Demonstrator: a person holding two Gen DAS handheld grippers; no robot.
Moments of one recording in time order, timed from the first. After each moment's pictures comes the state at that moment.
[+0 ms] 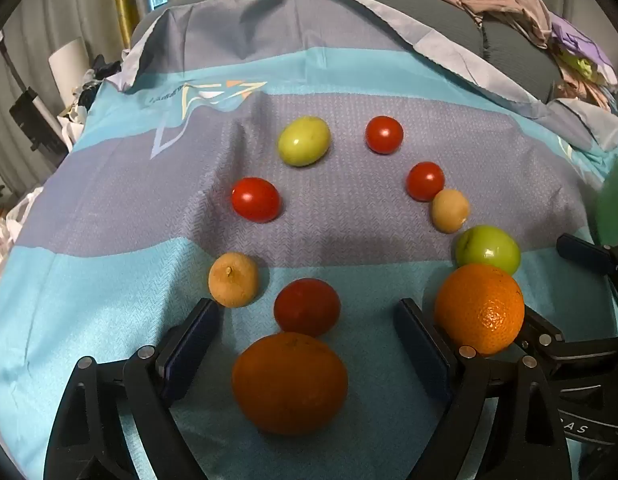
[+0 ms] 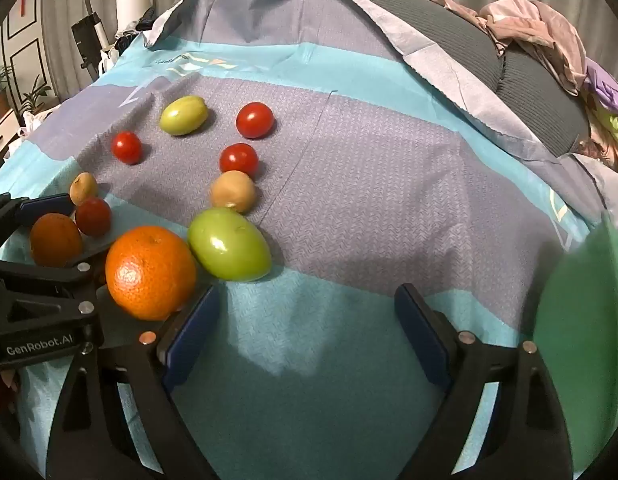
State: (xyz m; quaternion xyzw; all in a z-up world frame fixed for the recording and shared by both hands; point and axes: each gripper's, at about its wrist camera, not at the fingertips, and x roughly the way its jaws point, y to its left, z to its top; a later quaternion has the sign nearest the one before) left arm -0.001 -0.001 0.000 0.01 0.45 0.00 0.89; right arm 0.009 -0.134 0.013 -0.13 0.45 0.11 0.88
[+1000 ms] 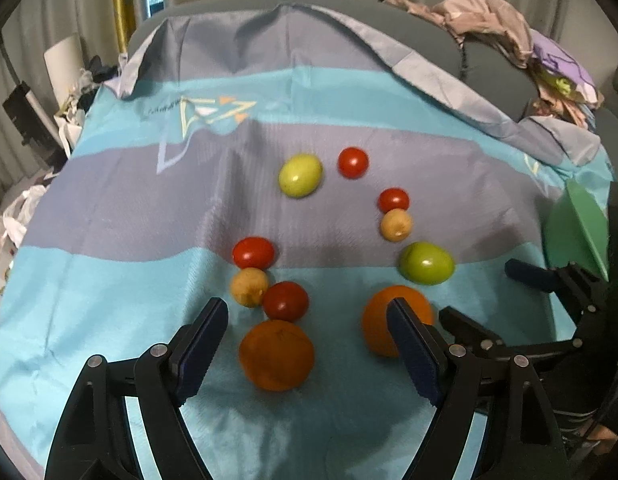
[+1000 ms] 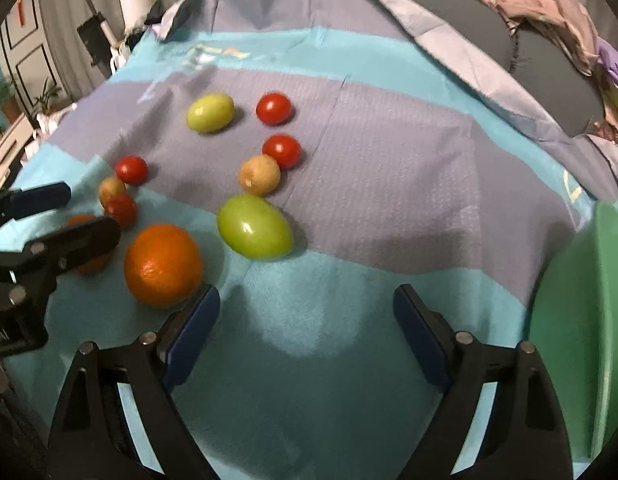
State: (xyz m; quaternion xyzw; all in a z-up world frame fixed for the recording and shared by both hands) left arm -0.024 0.006 0.045 -0.02 0.46 -0.04 0.89; right arm -0.002 -0.139 0.037 -0.09 0.48 0.13 0.86
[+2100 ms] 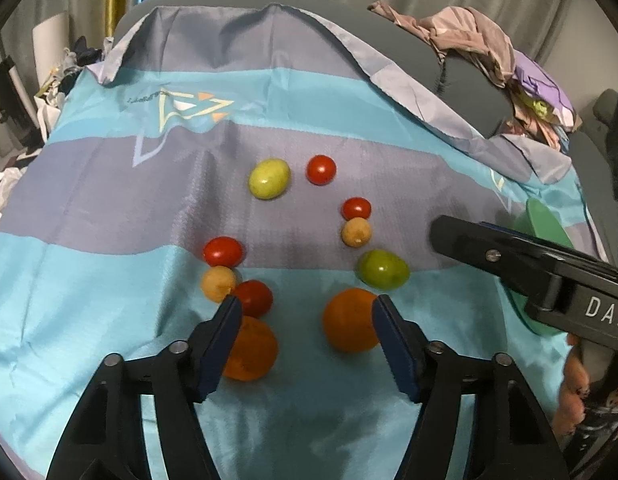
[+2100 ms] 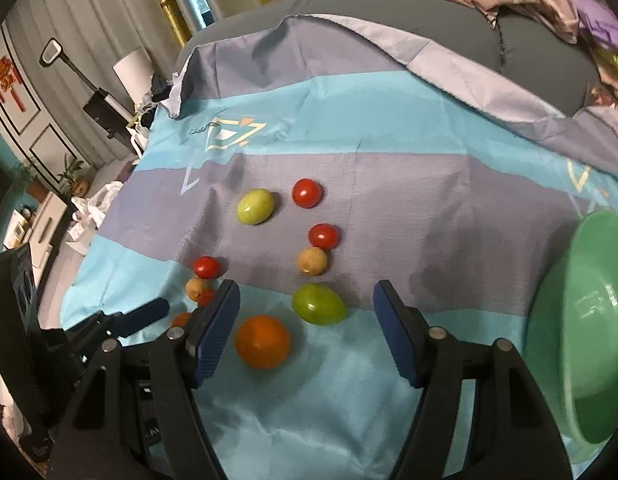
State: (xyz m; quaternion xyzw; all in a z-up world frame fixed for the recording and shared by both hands) left arm -0.023 0.007 0.056 -0.08 0.47 -0.09 0.88; right arm 0.017 -0.136 0.090 0.06 0.49 0.17 0.85
